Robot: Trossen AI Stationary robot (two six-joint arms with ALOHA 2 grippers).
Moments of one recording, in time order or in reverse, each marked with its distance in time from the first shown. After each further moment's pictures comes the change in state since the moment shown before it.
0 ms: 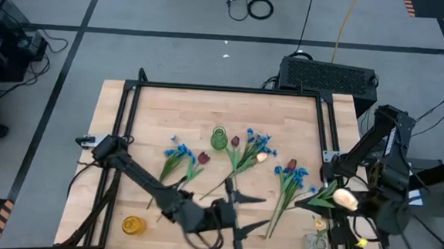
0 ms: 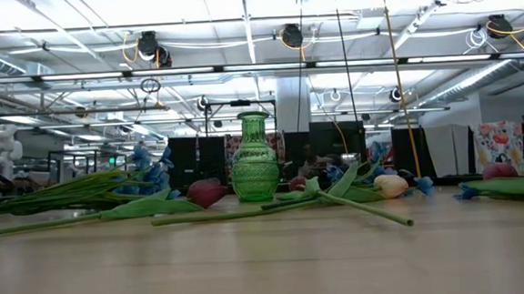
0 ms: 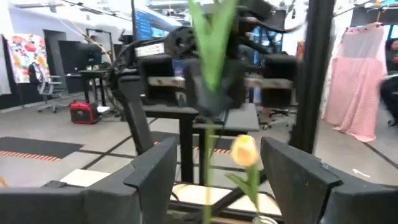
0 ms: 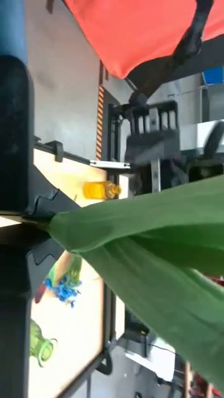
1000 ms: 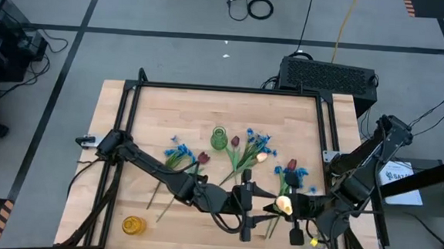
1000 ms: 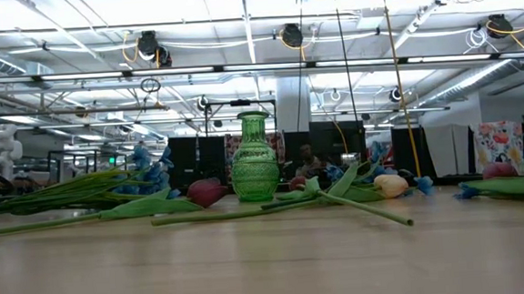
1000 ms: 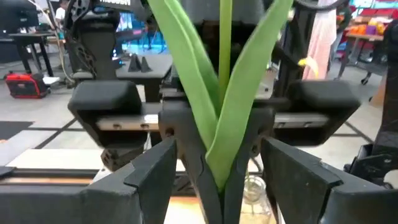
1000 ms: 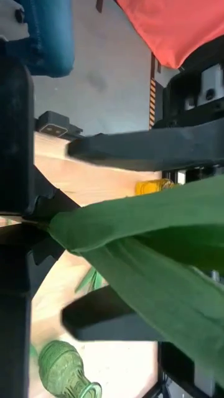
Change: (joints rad) left arm 0.114 0.000 0.004 -0.232 0.298 -0.134; right arm -0.243 0.176 0.000 -0.010 -0.317 0.064
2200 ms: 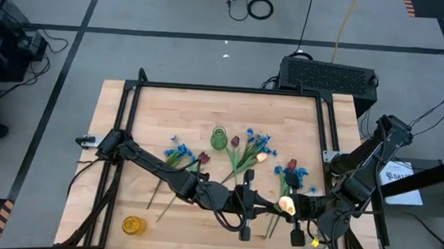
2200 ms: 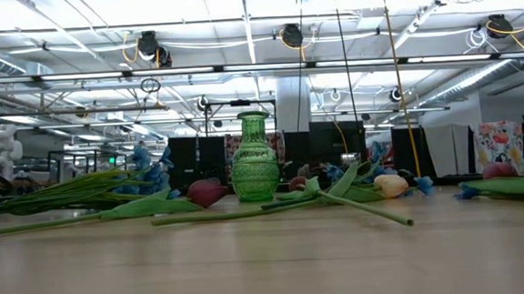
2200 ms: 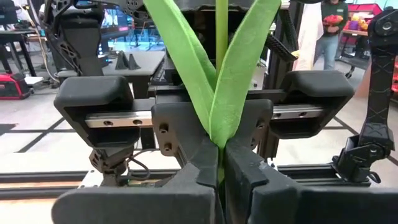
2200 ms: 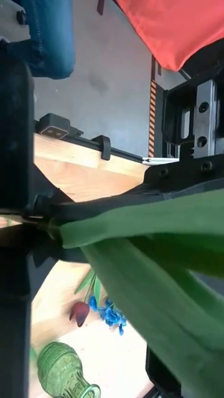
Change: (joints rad) left arm 0.014 0.000 0.000 -0.003 0.071 0.010; right arm 0.004 -0.001 0.000 0.002 0.001 -0.003
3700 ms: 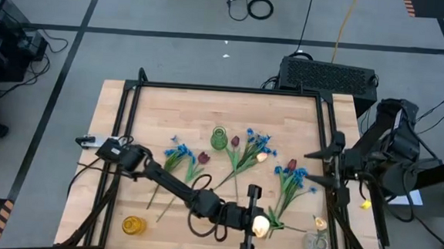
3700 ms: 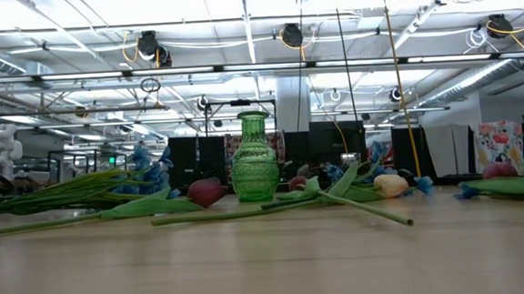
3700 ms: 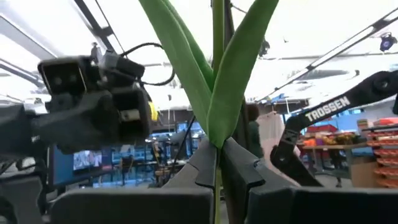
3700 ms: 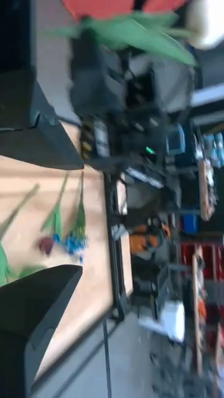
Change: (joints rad) left arm -0.029 0.275 0.005 0.915 0.140 0.310; right arm 0.163 -0.414 0.001 -0.247 0.374 -0.002
